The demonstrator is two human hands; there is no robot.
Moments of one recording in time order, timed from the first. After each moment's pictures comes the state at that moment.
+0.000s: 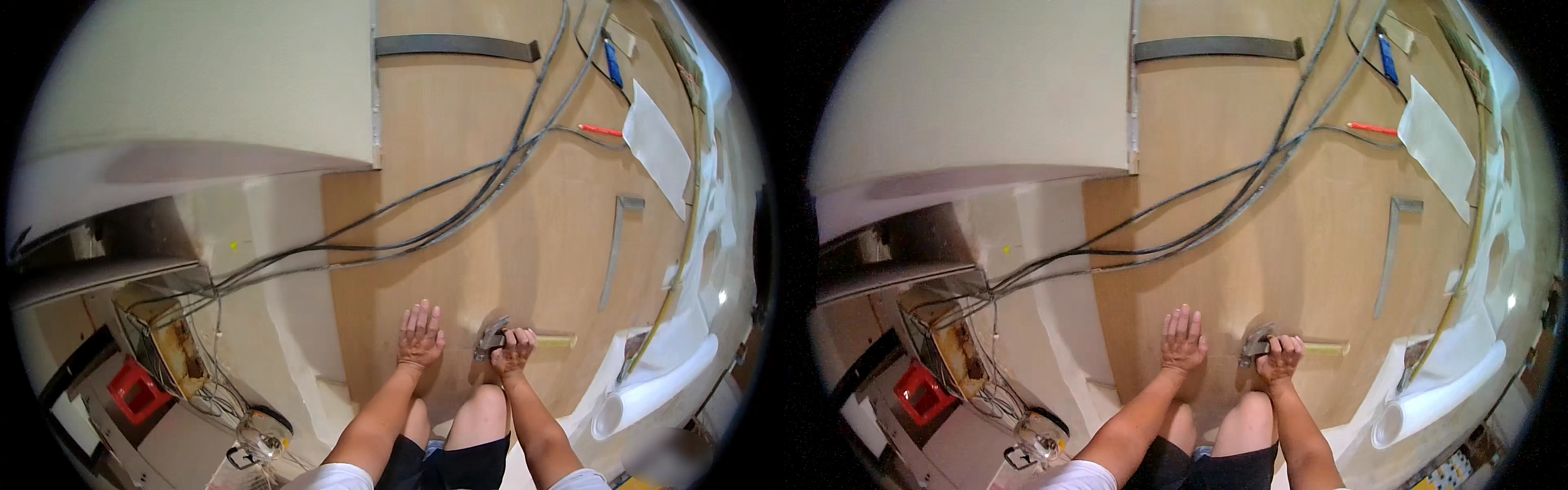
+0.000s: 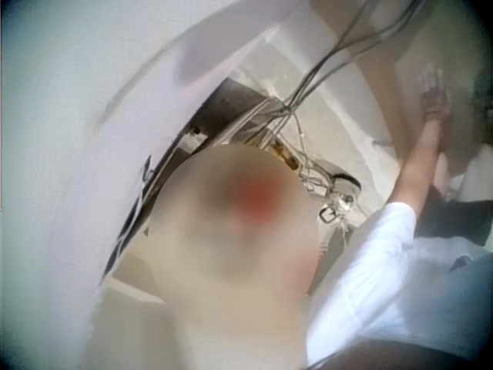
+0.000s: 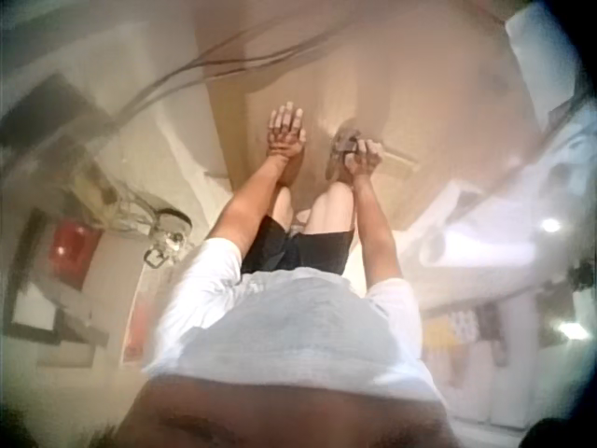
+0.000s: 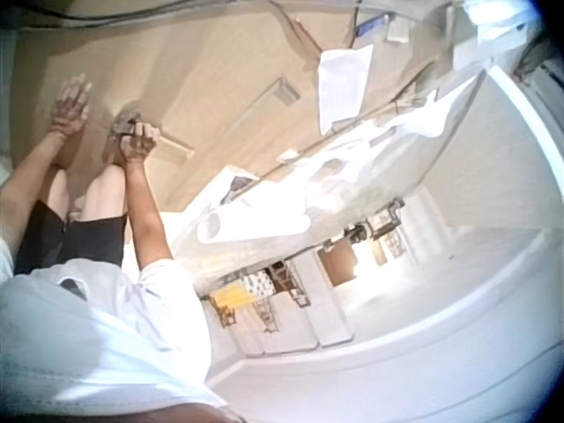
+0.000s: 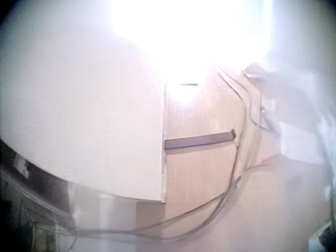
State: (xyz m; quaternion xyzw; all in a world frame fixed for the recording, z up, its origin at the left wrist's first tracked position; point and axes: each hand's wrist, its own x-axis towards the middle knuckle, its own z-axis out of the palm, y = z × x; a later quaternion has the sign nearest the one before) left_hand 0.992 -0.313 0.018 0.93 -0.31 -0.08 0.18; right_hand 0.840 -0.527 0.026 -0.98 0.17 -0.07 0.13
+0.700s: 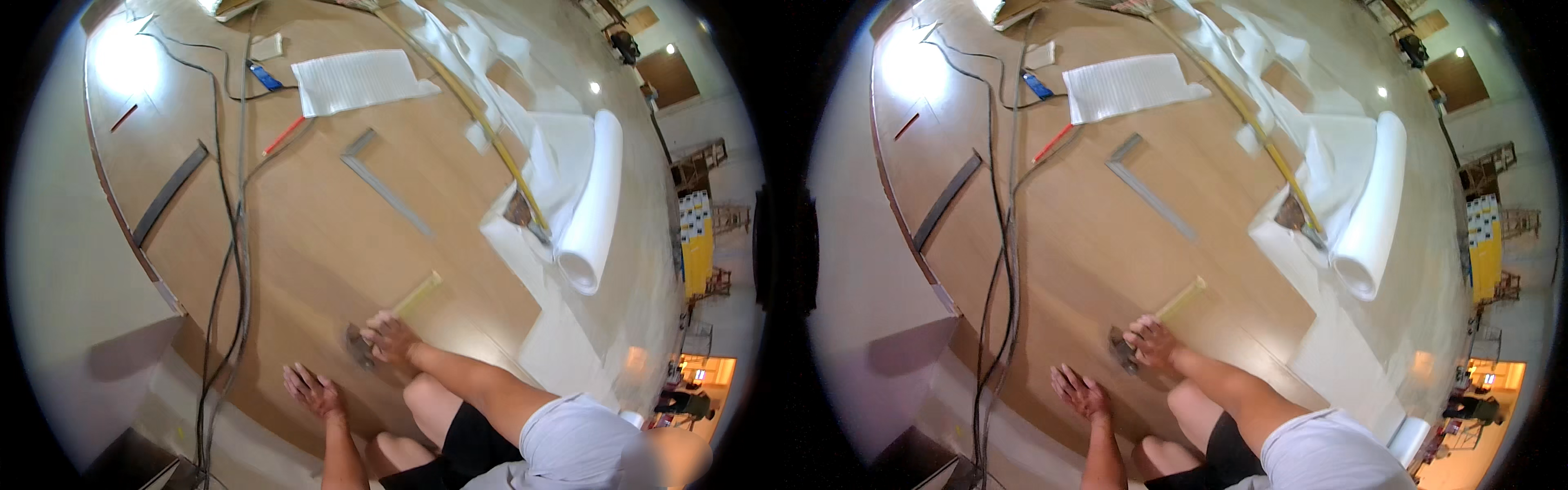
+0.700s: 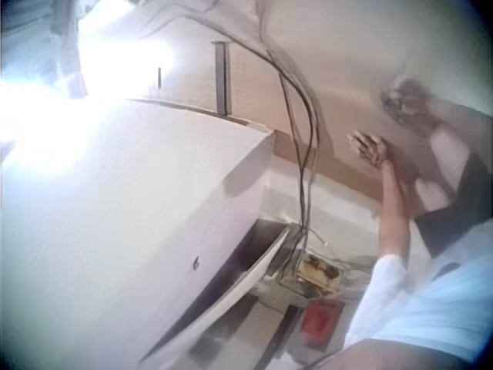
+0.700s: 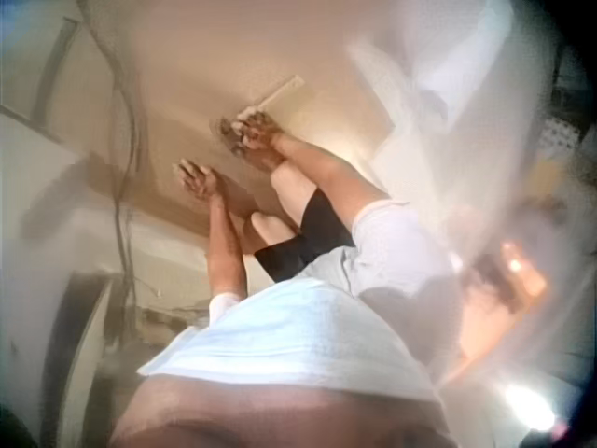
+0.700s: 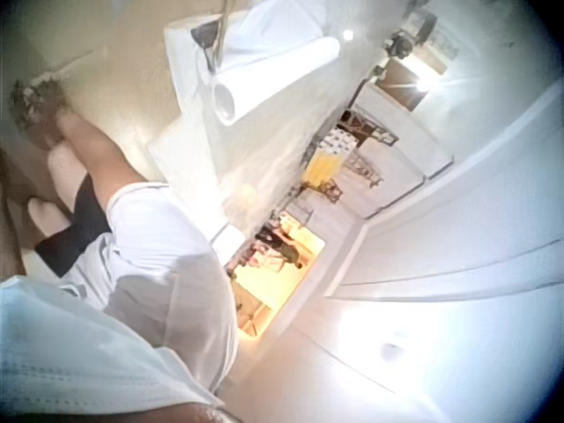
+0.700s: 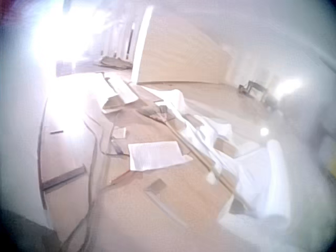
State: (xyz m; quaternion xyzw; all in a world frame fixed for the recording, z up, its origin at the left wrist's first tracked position) left_hand 0.980 -0.295 0.038 0.94 -0.32 0.00 0.10; right_hand 0.841 -0.500 0.030 -0.96 0.18 -0.13 0.19
